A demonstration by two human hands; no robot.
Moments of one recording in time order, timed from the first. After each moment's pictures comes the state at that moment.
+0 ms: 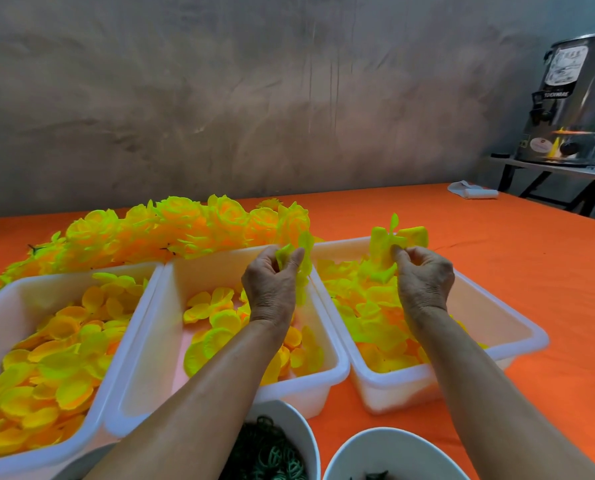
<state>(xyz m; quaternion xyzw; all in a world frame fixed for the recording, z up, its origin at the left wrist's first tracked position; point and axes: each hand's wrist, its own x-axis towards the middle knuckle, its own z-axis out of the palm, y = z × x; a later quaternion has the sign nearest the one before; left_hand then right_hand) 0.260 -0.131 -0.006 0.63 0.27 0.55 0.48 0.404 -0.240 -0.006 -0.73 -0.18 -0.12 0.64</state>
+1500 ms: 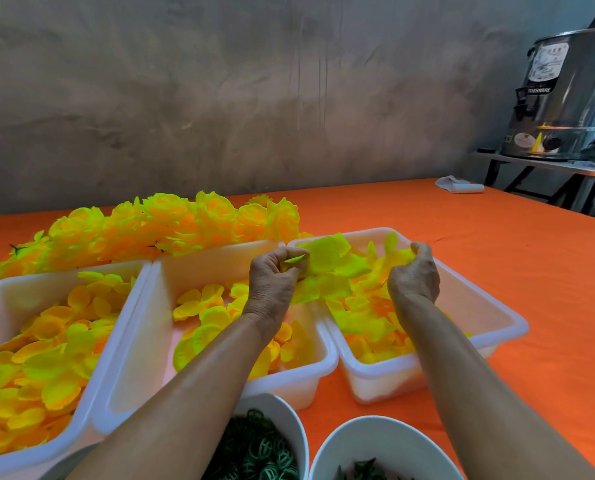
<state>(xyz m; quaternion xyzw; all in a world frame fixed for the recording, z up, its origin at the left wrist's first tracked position) 0.257 -0.147 0.003 0.64 0.20 0.43 0.61 0.399 -0.250 -0.002 -0.84 -0.09 -0.06 0.53</state>
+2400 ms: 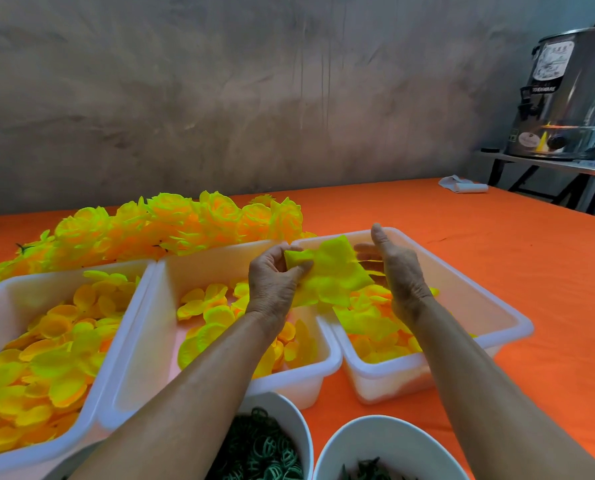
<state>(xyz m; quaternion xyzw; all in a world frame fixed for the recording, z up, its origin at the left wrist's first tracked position) 0.259 -0.141 -0.003 0.61 0.20 0.44 0.63 0.382 -0.243 0.011 -0.65 -0.23 0.16 0.71</state>
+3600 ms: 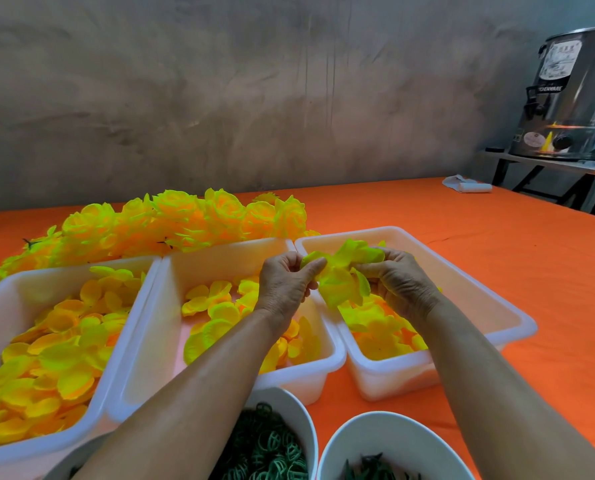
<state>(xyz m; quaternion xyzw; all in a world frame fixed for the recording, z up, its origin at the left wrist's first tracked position) 0.260 -0.139 -0.010 0.68 0.22 0.39 0.59 0.384 -0.245 0.004 -0.56 -0.27 0.30 0.73</state>
